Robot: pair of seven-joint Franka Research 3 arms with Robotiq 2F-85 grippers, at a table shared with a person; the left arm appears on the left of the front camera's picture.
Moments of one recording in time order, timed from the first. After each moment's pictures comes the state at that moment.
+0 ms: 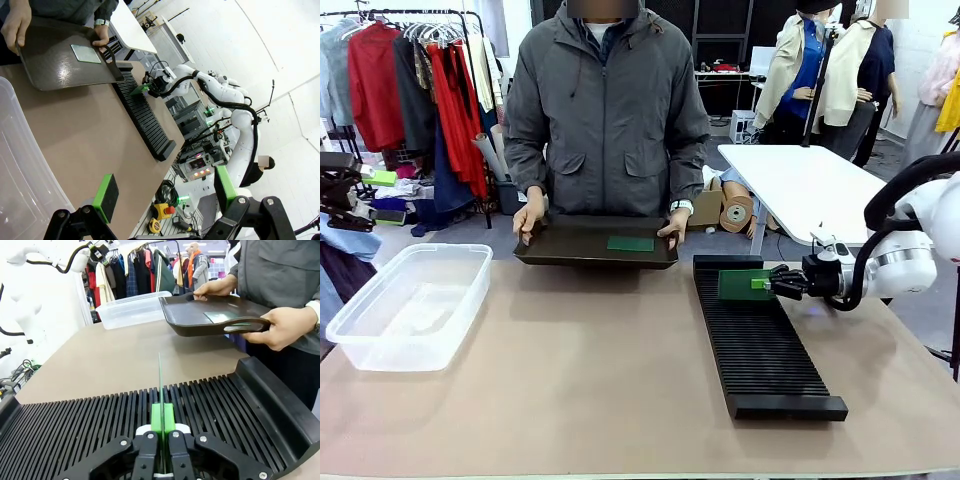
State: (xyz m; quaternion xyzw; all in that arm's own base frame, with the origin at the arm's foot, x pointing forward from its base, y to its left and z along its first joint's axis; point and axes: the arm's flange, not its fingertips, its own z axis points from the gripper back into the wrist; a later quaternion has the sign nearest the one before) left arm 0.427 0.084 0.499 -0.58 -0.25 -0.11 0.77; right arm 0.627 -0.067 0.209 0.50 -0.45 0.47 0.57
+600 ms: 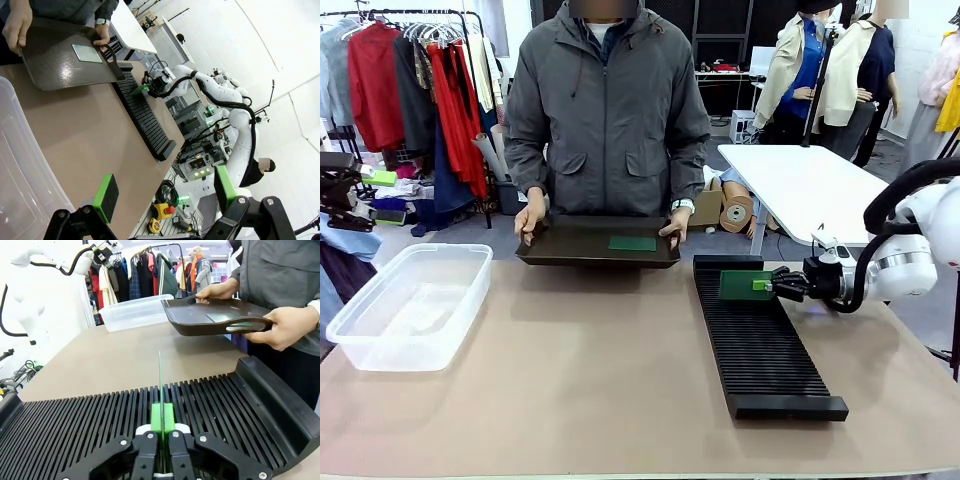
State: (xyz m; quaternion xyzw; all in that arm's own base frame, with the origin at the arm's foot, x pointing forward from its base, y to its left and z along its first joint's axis) left arm 0.427 0.084 0.499 -0.58 -0.25 -0.11 0.77; right arm 0.628 -0.074 0.201 0.50 -0.46 0.46 0.57
